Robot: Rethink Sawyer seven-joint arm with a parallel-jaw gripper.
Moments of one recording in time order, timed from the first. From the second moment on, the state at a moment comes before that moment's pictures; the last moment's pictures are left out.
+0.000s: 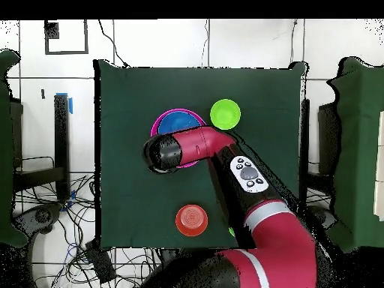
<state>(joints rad) -0.44 -0.54 0.49 1.65 -0.47 0.61 2.08</state>
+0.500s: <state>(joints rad) -0.51 -0.55 0.56 1.66 -0.46 0.61 2.08</state>
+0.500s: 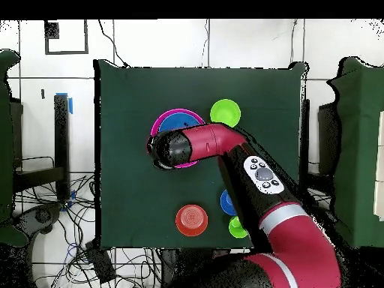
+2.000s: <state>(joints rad) -0.77 -0.47 0.85 1.59 -0.50 0.75 1.70</state>
